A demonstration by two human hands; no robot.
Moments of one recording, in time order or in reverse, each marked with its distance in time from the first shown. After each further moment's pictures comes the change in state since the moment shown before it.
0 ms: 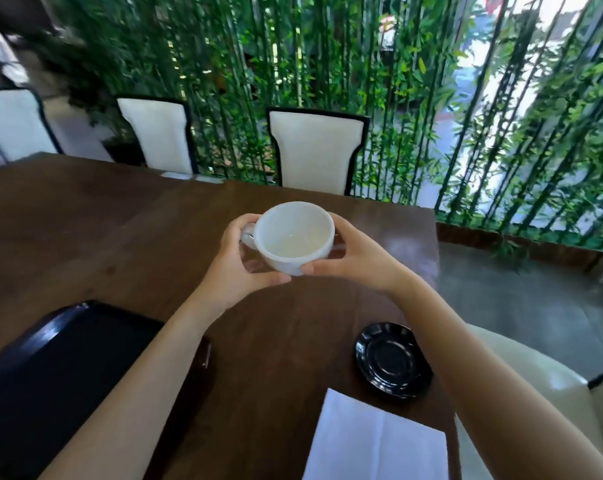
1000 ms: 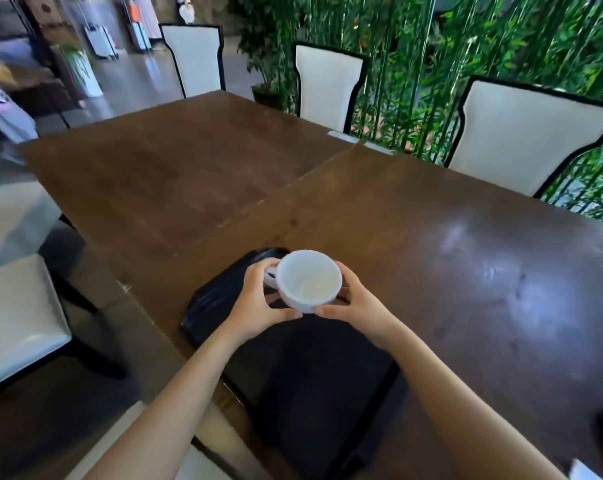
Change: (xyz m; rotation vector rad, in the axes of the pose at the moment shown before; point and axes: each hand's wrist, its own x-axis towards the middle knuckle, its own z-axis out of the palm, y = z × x) left_hand -0.144 -0.192 -0.298 0.223 0.316 -0.287; right_hand 0.137 0.033 0.376 0.257 -0.383 0.230
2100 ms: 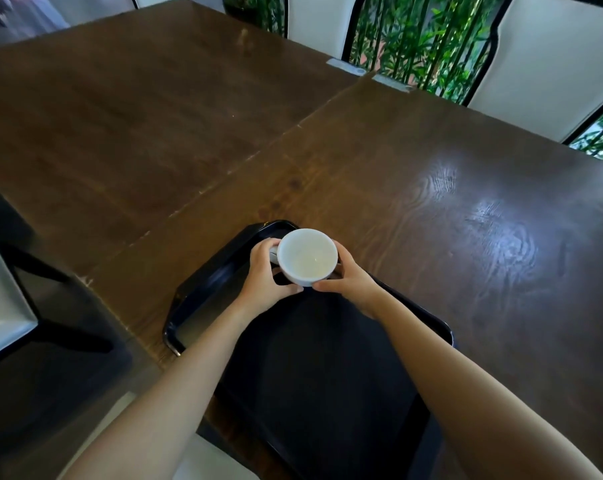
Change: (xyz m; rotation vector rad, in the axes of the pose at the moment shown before) left_hand 0.092 -0.121 0.022 0.066 -0.001 -0.068; right_hand 0.116 0.081 0.003 0.078 0.072 0.208
